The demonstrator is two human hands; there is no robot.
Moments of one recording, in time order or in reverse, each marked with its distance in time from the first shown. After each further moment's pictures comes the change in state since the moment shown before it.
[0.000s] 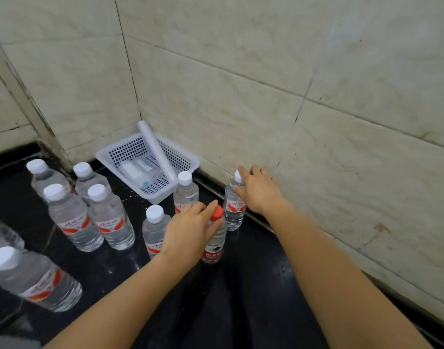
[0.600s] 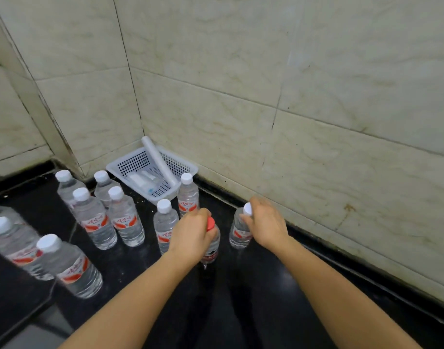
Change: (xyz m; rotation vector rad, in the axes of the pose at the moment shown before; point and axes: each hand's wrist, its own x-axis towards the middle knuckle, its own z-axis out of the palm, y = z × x) left_hand -0.052 0.026 -0.030 -0.103 -0.020 -0.057; right_hand -0.131 -0.001 0.003 0.178 0.151 0.088
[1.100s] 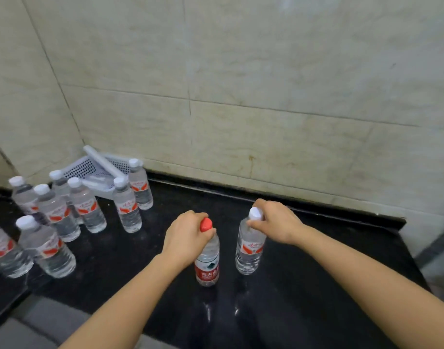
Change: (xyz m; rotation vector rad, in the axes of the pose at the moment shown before) left_hand -0.204 0.106 -0.028 -0.066 -0.152 0.253; right_hand -0.286 0.047 -0.118 0.075 -0.076 0.221
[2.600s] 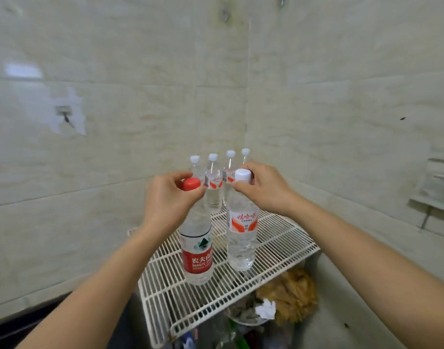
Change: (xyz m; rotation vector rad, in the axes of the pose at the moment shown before) left_hand -0.066 0.753 0.190 -0.737 -0.023 0.618; right_hand -0.431 0.499 -0.391 0.097 0.843 0.408
